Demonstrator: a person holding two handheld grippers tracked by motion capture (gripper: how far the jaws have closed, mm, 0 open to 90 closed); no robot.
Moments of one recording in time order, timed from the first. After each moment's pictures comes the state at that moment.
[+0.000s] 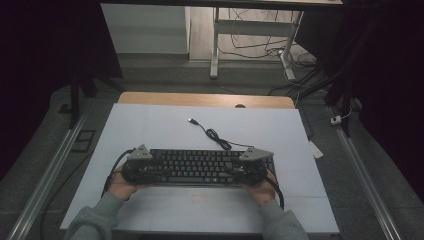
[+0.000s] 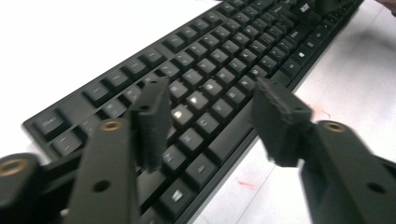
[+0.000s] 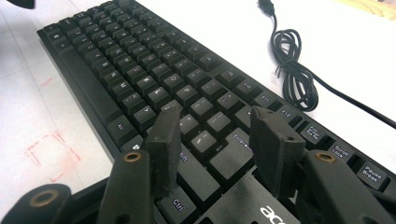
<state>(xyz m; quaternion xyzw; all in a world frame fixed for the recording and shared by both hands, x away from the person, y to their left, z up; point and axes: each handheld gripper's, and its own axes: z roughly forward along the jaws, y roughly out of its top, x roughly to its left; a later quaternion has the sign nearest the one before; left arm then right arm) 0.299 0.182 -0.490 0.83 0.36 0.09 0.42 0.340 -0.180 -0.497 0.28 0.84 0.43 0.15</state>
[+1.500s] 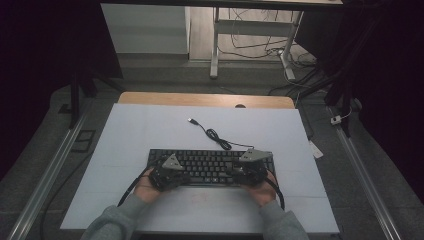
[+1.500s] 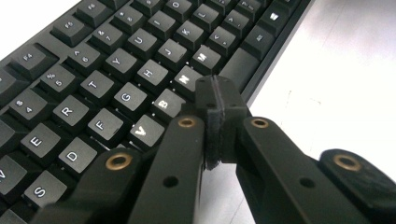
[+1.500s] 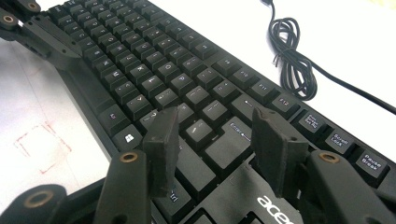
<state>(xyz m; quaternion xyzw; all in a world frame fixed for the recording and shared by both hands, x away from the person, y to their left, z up) 0.305 0.120 -0.519 0.88 0.30 0.07 0.36 0.340 -0.181 -0.503 0.28 0.85 0.42 0.15</state>
